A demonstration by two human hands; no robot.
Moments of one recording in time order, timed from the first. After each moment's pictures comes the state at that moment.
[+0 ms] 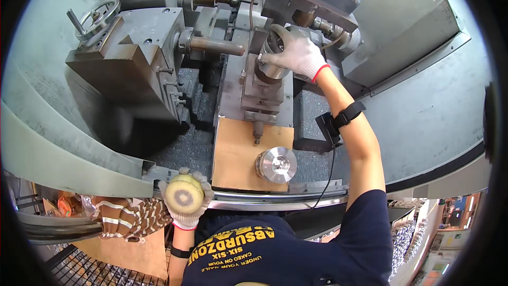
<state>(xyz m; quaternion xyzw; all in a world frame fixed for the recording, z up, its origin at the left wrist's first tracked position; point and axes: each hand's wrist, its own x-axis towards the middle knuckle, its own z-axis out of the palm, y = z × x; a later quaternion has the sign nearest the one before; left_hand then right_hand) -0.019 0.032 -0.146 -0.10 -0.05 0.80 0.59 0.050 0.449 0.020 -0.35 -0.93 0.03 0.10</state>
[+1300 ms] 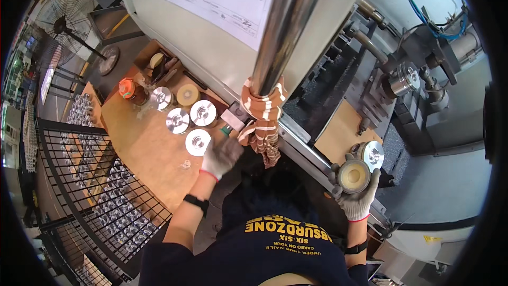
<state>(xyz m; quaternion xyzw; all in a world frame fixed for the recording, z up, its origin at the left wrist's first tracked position) -0.066 -0.177 -0.246 -0.35 0.16 0.84 0.39 0.189 0.115 -0.060 -0.25 -0.10 0.95 0.14</state>
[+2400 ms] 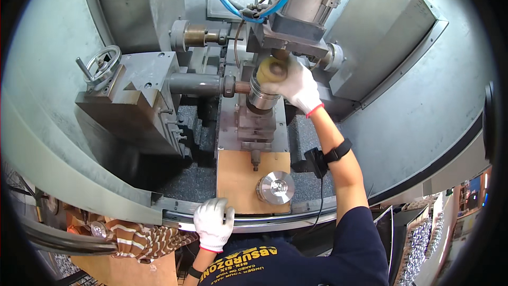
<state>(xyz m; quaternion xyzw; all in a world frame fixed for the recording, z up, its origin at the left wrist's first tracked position) 0.014 0.069 -0.111 0.54 0.77 0.35 0.01 0.078 0.424 0.046 -0.39 -0.86 0.15 0.29</state>
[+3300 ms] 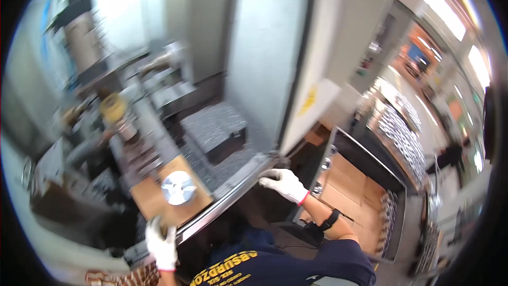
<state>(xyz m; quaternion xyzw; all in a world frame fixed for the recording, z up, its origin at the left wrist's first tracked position) 0.024 0.063 -0.121 0.59 0.70 0.36 0.17 0.418 0.139 -0.042 -0.66 -0.58 0.40 0.27</state>
